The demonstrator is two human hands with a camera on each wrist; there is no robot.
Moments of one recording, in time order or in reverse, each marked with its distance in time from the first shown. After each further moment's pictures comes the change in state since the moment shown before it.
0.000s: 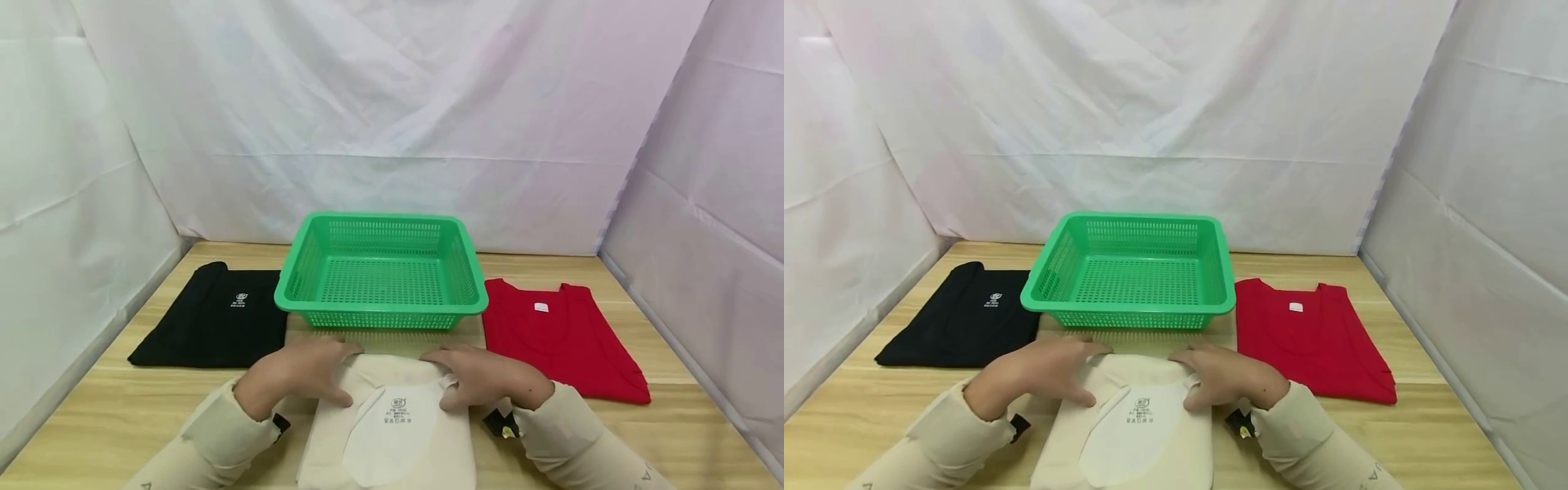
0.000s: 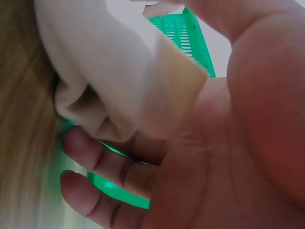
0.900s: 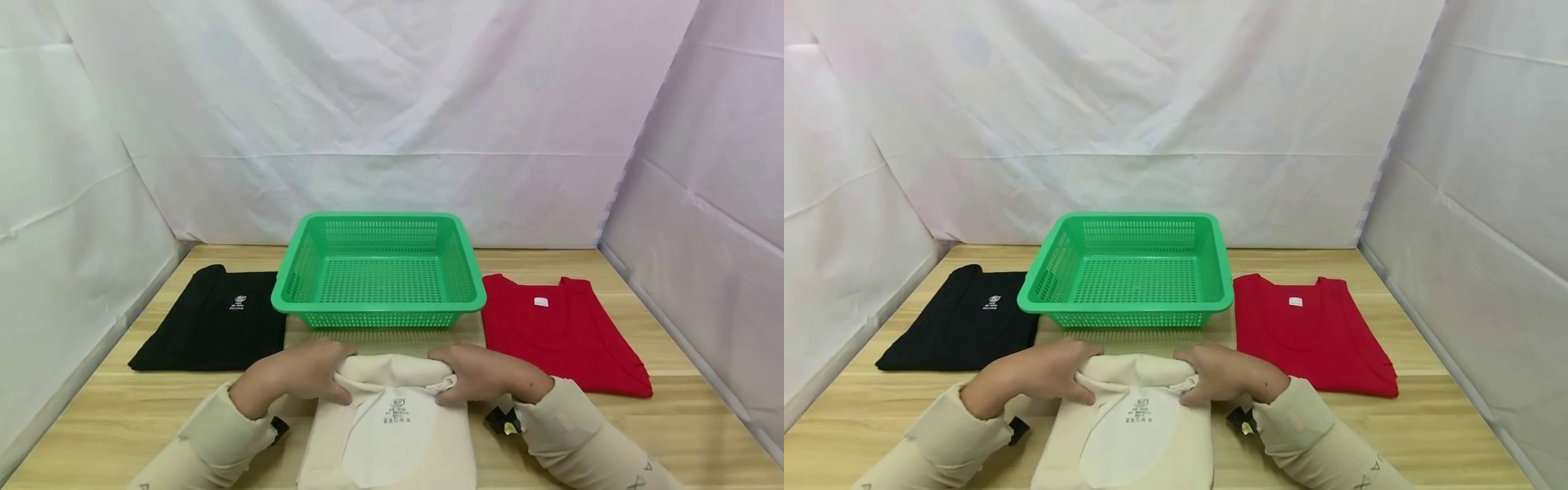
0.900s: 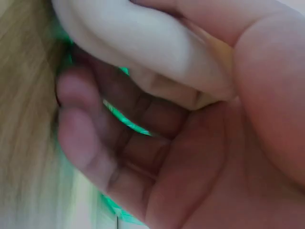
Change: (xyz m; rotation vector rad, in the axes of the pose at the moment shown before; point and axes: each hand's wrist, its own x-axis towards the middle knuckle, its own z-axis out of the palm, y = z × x) left_hand 0.007 -0.012 0.005 -0.211 -0.038 0.131; right_hand 0.004 0.012 0.005 0.134 0.004 -0.091
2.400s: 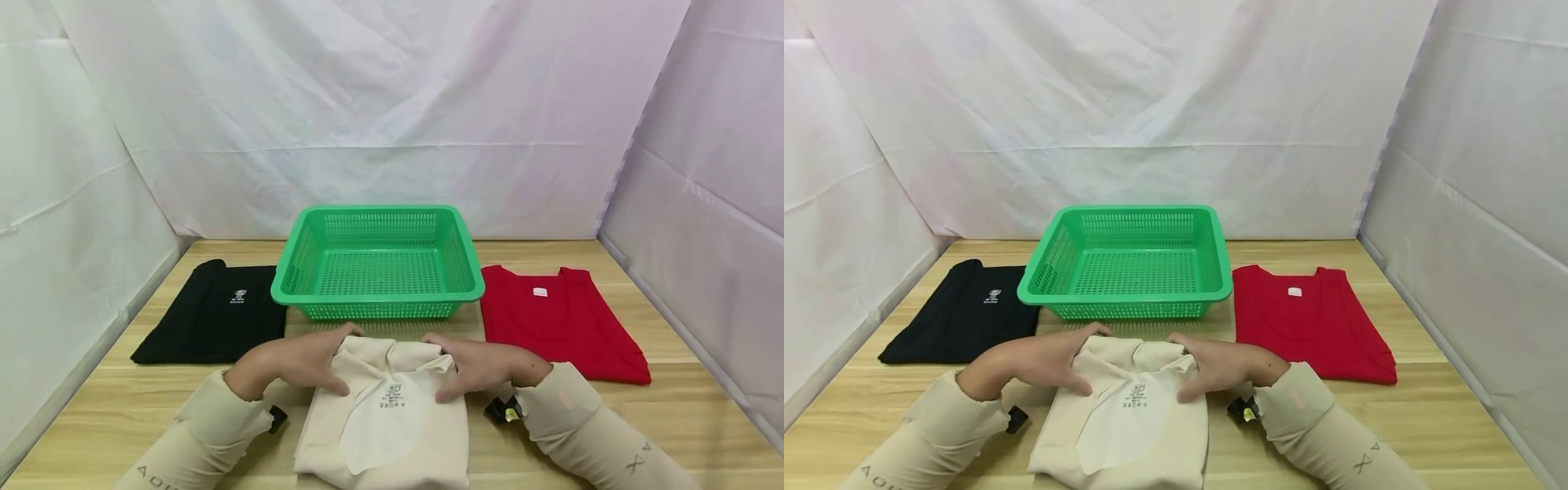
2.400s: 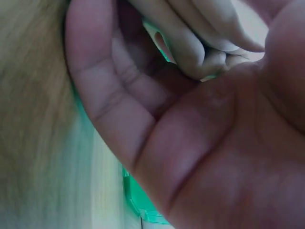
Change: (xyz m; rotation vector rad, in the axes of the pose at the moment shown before) left_hand -0.002 -0.009 -0.009 -0.216 -0.093 0.040; right_hand -0.001 0.004 -0.003 0.332 -0.135 -0.046
